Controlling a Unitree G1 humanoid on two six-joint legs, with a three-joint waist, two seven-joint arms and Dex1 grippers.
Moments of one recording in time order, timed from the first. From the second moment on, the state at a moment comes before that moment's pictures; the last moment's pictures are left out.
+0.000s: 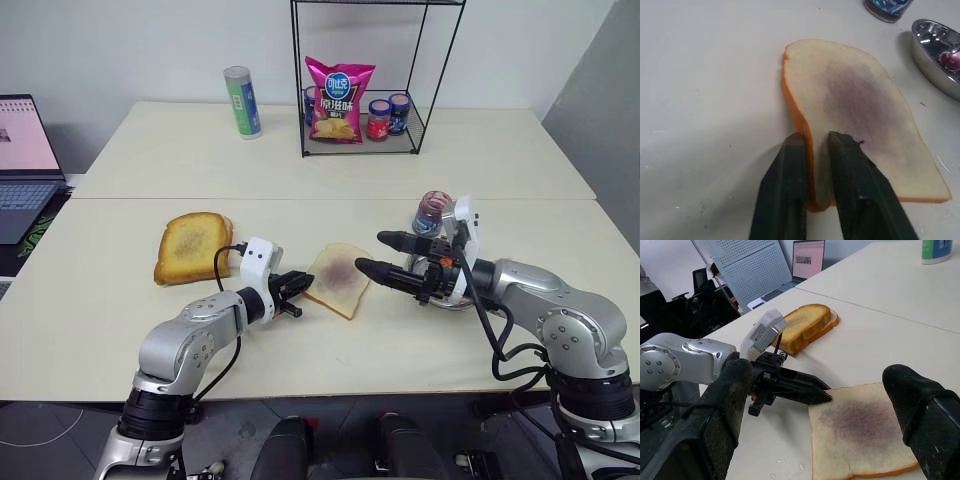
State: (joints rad) left arm -0.29 0.44 -0.03 -0.22 -0.57 0.84 -0.38; right arm -0.41 -0.50 -0.03 -0.43 0.83 0.90 0.61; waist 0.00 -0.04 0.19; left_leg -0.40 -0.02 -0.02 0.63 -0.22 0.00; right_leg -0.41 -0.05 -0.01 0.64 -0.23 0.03
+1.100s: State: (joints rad) left arm -0.54 0.60 -0.20 -0.34 -0.52 0.69 -0.89; right arm 0.13 -0.37 -0.47 -0.58 1.15 0.92 0.18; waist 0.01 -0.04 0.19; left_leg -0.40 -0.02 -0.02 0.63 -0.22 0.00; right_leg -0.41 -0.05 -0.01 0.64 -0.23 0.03
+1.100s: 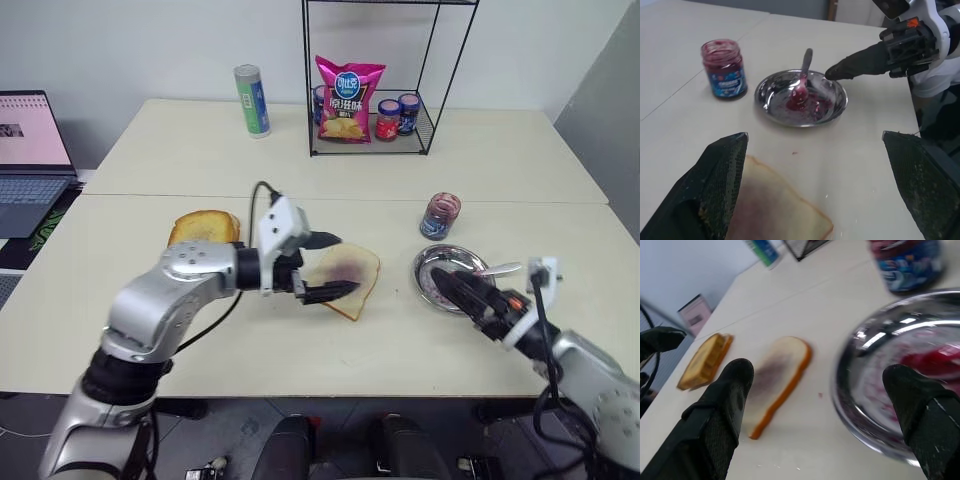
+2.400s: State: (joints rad) left arm -0.50 0.53 -0.26 -0.40 -0.44 0.67 -0.86; right arm -0.26 -0.35 -0.53 0.13 1.16 0.72 0.07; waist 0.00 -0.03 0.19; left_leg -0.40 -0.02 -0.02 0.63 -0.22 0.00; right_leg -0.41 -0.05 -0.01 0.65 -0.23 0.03
